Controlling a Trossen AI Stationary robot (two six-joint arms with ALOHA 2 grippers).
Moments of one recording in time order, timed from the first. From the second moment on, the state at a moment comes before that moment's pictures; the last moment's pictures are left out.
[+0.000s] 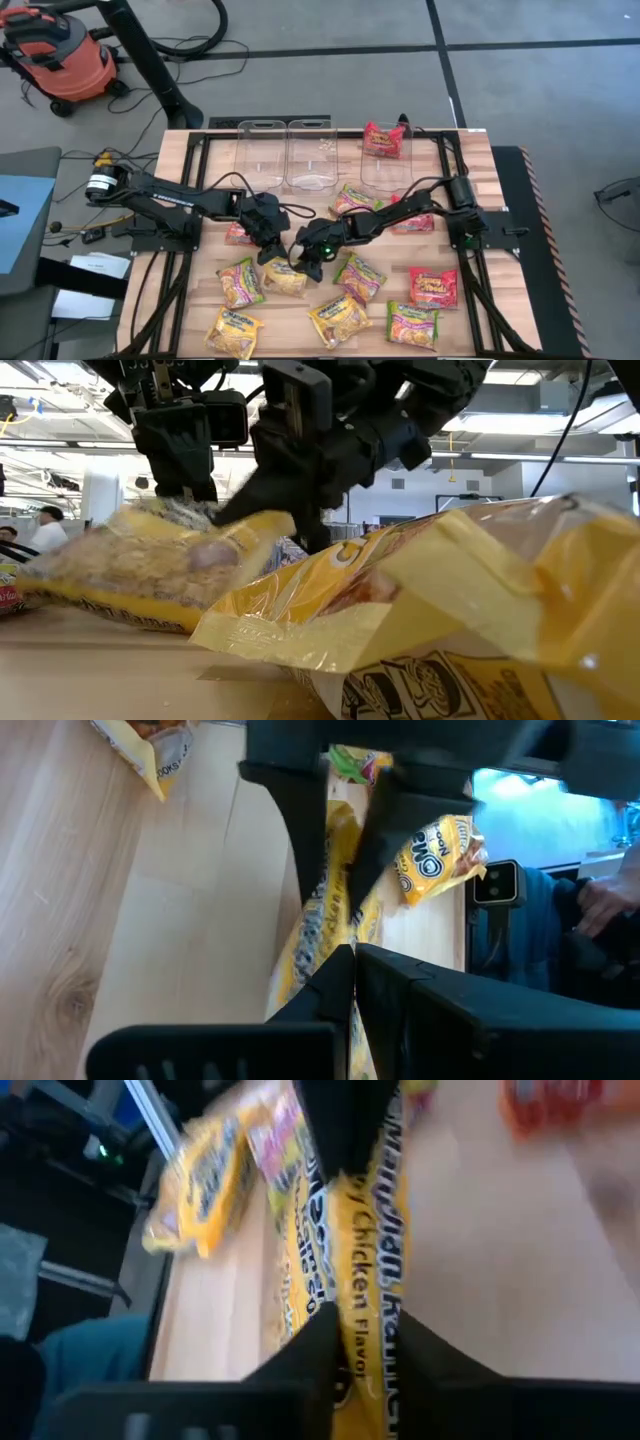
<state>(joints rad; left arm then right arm) -0.03 1.36 0.71 -0.07 0.44 -0.57 0.13 2.09 1.27 0.24 -0.31 0.57</state>
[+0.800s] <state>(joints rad) -0.01 1.16 0.71 -0.06 0.36 -0.53 0.09 1.87 1.26 -0.06 -0.25 0.39</state>
